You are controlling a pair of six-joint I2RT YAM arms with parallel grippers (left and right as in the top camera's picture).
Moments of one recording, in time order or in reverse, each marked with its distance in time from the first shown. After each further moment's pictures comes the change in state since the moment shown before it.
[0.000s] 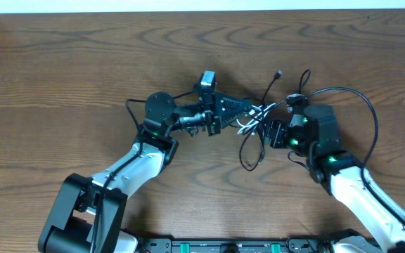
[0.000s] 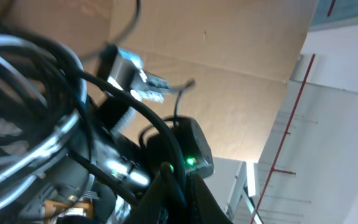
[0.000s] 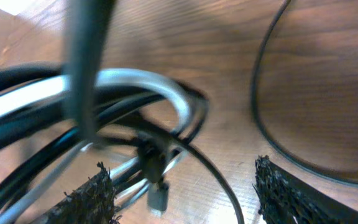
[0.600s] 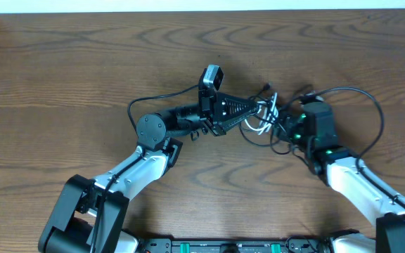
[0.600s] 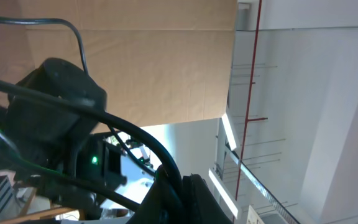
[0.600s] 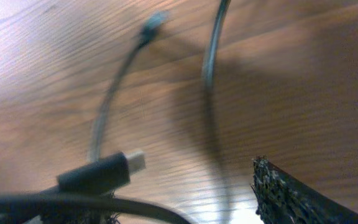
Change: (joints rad) left arm -0.031 -0.007 -0.001 0.434 -0.014 -0.190; right arm -0.074 0.103 0.000 -0.001 0.254 0.047
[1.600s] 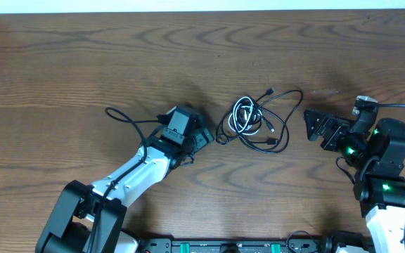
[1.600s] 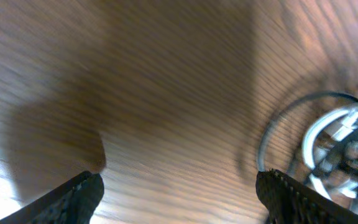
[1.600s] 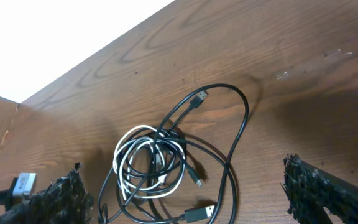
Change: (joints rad) left arm -0.040 -0.030 0.012 -1.664 -0.949 1.062; right arm -0.356 -0.517 -0.001 -0.280 -0.401 -0.175
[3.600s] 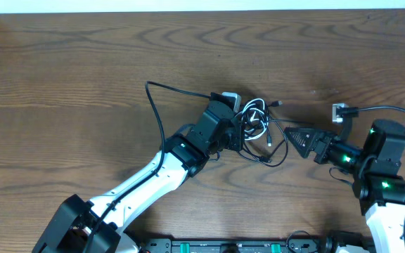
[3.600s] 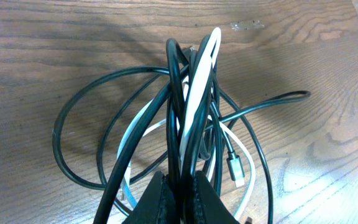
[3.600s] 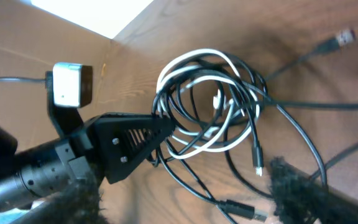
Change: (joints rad) left arm -0.223 -0.055 0.144 0.133 0.086 0.464; right arm 0.001 0.031 0.000 -0.117 -0.439 0.045
